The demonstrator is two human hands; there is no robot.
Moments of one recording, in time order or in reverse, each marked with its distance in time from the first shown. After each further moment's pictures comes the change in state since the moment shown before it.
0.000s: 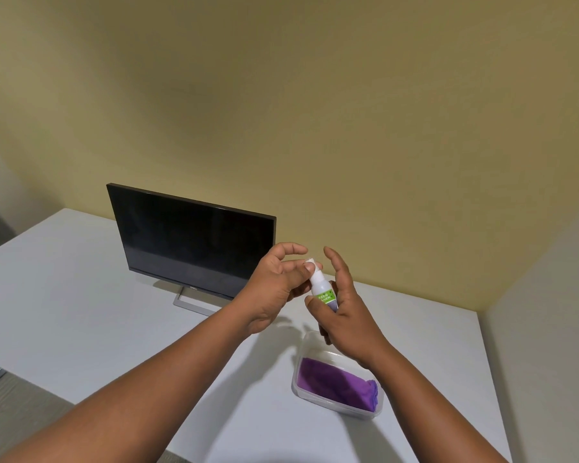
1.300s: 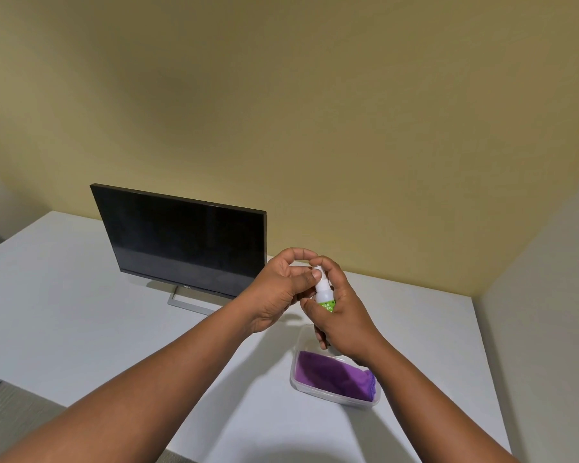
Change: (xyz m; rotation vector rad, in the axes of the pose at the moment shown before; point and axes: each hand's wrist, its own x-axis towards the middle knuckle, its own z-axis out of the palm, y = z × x) left_hand 0.005 -0.010 0.011 0.076 -0.103 -0.127; right_hand 0.000 0.011 -0.001 0.051 0.022 -0.002
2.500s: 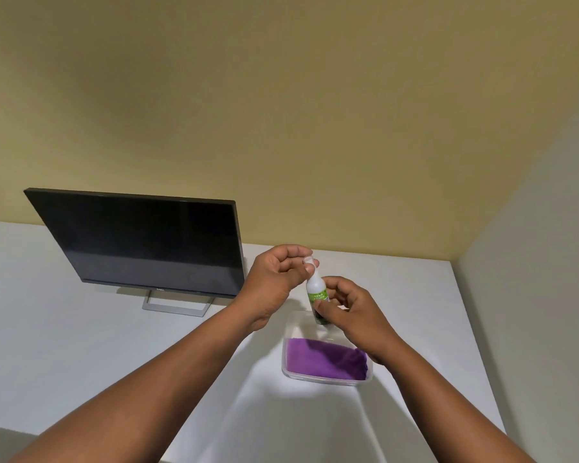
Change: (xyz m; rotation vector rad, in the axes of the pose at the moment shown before) left_hand 0.043 -0.037 0.002 0.156 0.033 0.077; right_hand -0.011 0.054 -0.035 0.134 0.106 0.162
